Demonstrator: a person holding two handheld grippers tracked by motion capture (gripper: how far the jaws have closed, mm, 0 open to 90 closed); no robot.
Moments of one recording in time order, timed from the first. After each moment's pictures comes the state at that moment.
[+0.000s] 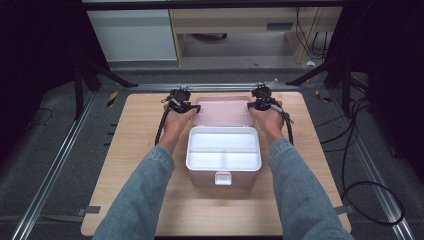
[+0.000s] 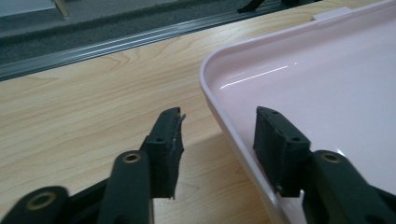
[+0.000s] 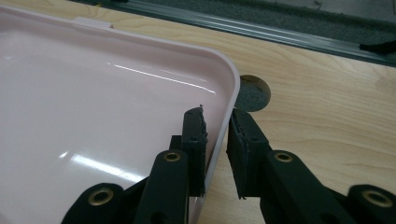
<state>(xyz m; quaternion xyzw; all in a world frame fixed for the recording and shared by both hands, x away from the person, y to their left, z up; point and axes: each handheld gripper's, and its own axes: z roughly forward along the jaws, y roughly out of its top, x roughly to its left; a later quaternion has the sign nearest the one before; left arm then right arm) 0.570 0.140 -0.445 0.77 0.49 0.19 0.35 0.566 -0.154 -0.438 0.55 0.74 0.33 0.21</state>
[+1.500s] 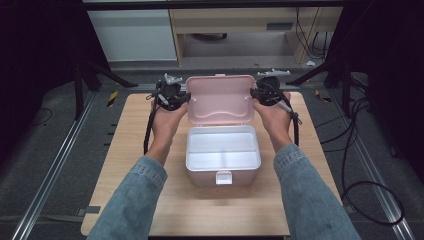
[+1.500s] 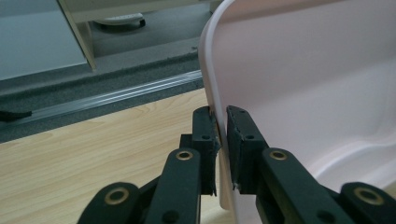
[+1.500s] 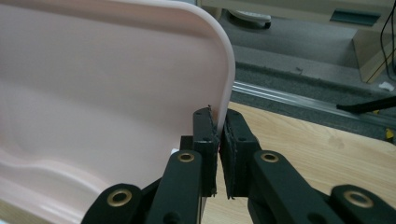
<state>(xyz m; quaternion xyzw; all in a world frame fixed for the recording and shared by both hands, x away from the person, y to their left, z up) 0.488 0.149 -0.354 0.73 0.47 0.27 0.42 0.503 -0.148 -0.354 0.50 0.71 0.41 0.28</state>
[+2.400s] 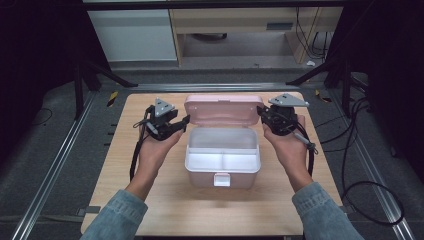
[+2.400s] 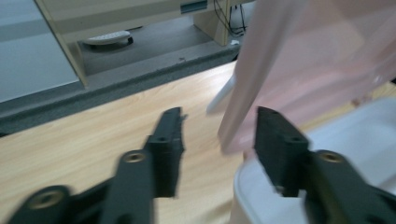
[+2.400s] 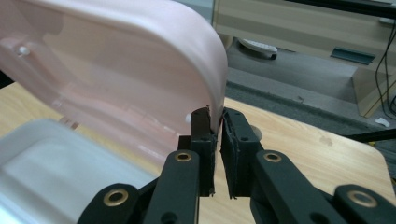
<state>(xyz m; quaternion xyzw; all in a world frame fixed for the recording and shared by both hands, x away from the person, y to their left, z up) 0.408 0.174 -0.379 0.74 0.42 0.28 0.44 0.404 -0.166 -0.356 0.44 0.71 0.45 0.31</state>
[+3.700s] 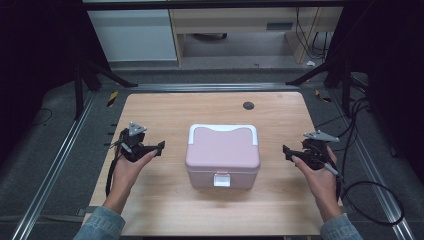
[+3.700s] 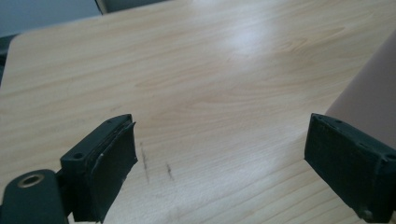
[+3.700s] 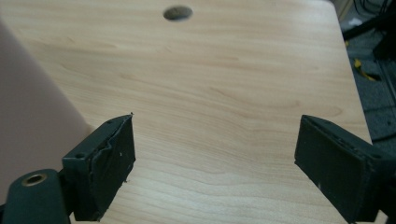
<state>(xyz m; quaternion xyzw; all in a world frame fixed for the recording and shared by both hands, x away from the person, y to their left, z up) 0.411 0.263 -0.458 0.76 0.49 0.25 0.35 0.388 -0.273 -0.476 0.57 0.69 0.37 0.26</state>
